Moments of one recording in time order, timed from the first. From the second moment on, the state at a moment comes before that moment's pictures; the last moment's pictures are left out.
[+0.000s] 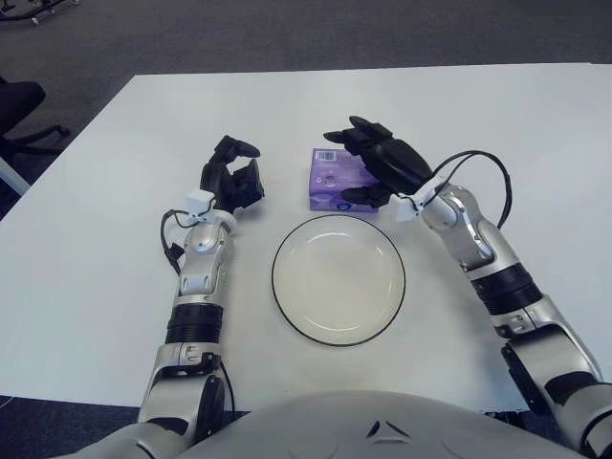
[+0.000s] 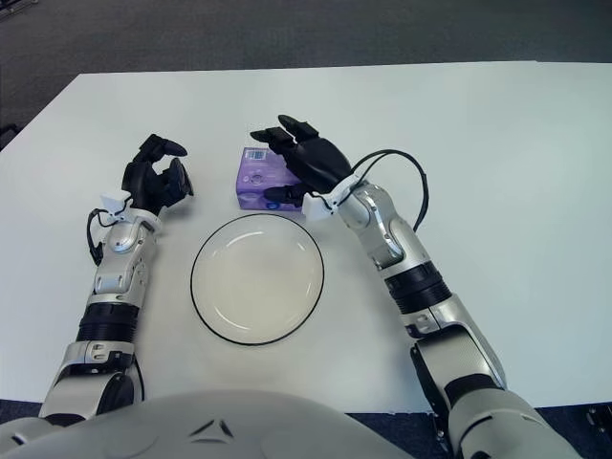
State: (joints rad) left arm -0.23 0.03 0.13 0.20 -0.10 -0.14 -0.02; right arm -0.49 -0.35 0.35 0.10 -0.65 -0.28 0.16
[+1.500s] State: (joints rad) left arm -0.23 0.02 0.11 0.19 -0.09 -0.16 0.03; right arm -0.61 -0.30 0.39 0.36 -0.65 -0.28 0.17
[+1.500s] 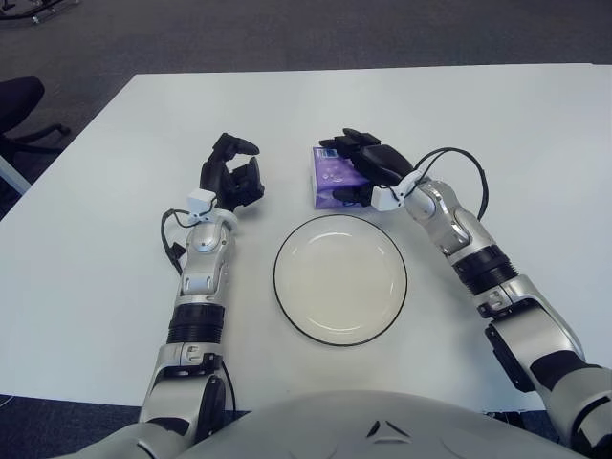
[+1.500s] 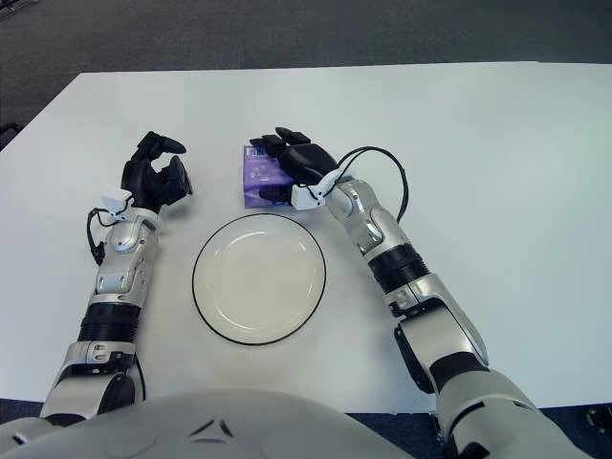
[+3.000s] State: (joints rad) left arm -0.23 0.01 0.11 0.16 -0.07 -0.16 0.05; right arm -0.70 -0.46 0.46 0.49 -0.85 -0.24 -0.02
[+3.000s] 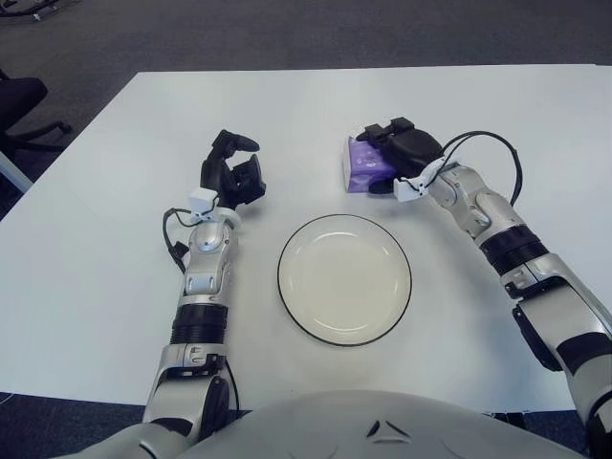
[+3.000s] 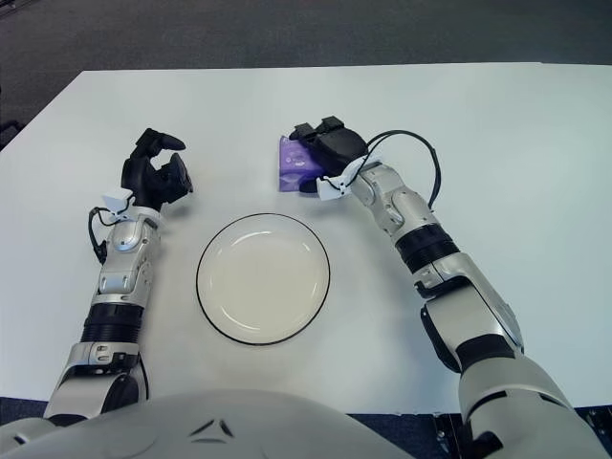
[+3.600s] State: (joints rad) left arm -0.23 0.01 0.12 0.16 -0.07 -0.17 0.05; right arm -0.68 -0.46 0.43 0.54 -0.79 -0.26 -0.14
